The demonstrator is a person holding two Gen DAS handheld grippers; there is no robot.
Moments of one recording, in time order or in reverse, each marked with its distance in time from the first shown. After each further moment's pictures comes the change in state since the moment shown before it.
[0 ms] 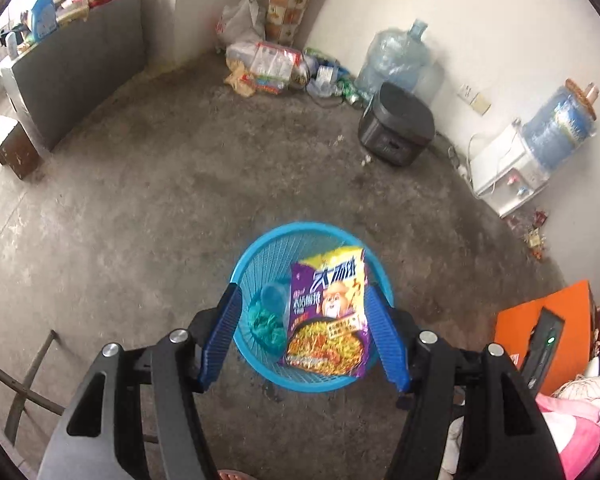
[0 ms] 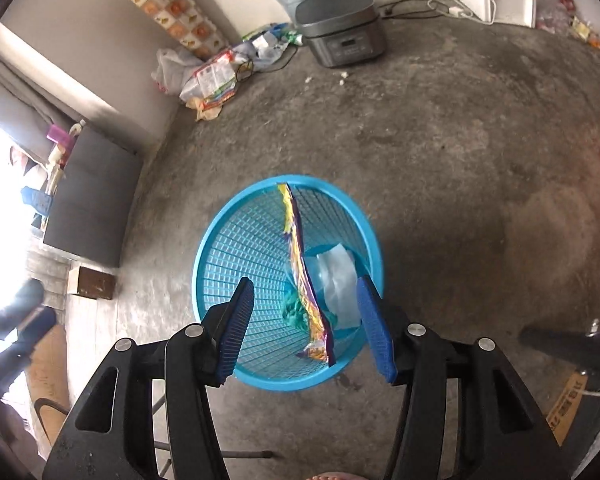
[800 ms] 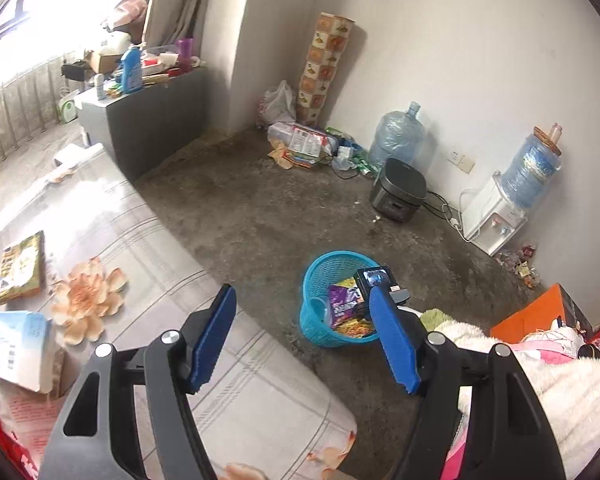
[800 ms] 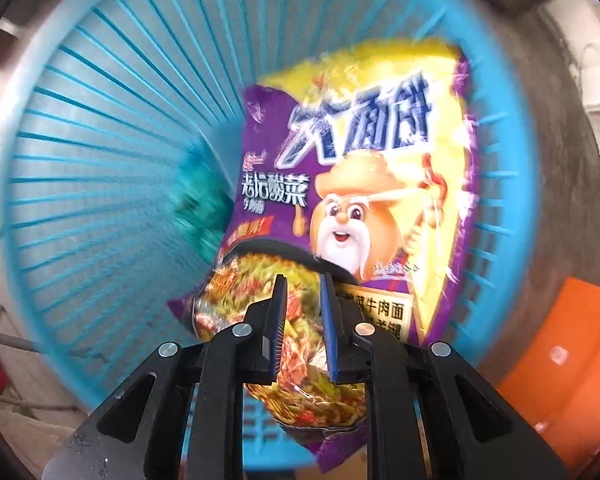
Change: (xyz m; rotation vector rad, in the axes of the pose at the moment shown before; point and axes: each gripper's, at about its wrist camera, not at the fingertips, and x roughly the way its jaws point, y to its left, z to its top) left arm -0.274 0.081 -0.109 -0.017 -0.245 0.068; right arm 0.265 0.052 -0.003 -0.610 0.645 -0.533
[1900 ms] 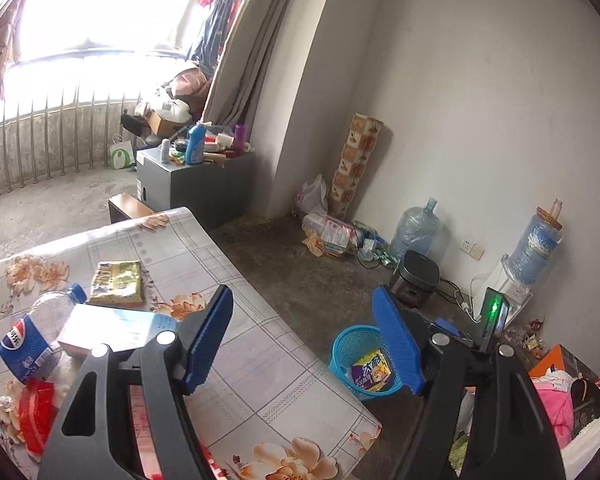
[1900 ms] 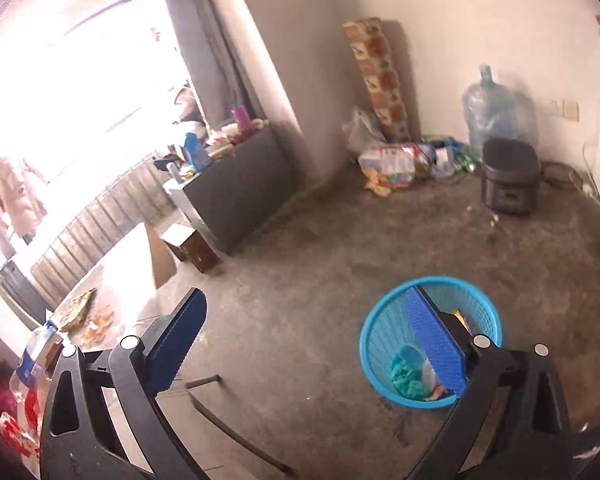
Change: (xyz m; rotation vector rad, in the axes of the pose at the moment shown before) left arm -0.156 0.059 -0.044 -0.088 -0.365 0.066; right arm -0.313 -0.008 -0.272 0.038 -1.146 0.563
